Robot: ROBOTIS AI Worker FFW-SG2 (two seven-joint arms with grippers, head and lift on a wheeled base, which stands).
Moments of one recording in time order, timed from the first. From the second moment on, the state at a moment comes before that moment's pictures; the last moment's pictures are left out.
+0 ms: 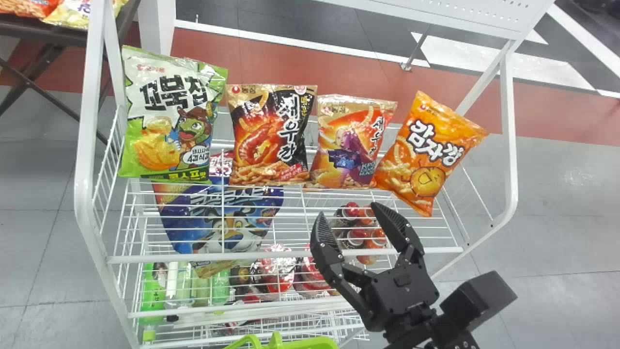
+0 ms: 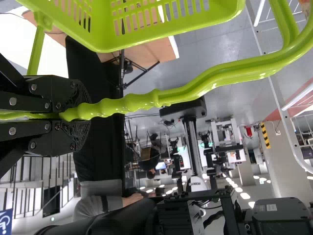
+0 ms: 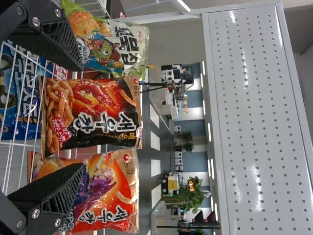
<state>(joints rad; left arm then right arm) 0.57 0.00 -0.31 -2.19 0.14 1.48 -0.98 0.84 -0.26 0.04 -2.26 -0.21 -0.13 0.03</state>
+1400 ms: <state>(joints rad) 0.56 0.00 -0.32 -2.17 0.13 1.46 -1.00 0.67 -0.26 0.07 -2.13 -0.21 -0.09 0.06</state>
